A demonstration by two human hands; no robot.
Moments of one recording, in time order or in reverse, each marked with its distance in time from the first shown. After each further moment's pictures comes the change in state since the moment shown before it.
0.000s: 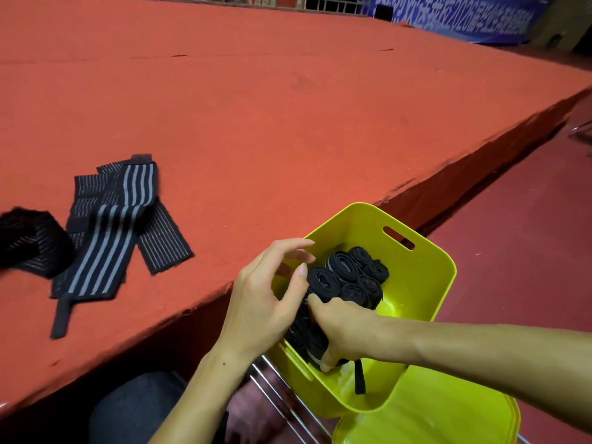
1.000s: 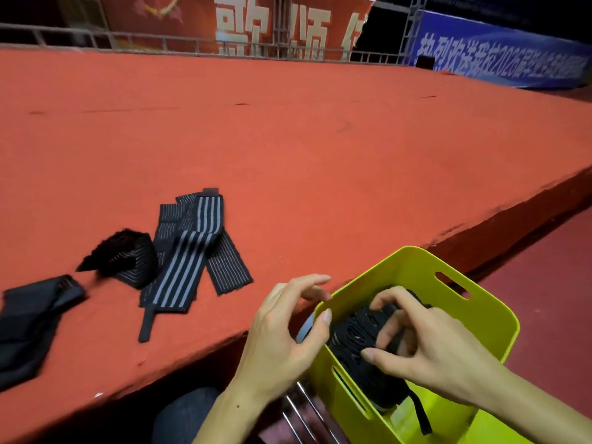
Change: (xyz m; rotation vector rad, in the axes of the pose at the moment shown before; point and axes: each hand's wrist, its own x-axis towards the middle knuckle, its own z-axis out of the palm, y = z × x) left_hand -0.027 0.017 -0.056 0.062 0.051 -0.044; right_hand -0.090 0.001 -0.041 0.428 0.528 -0.174
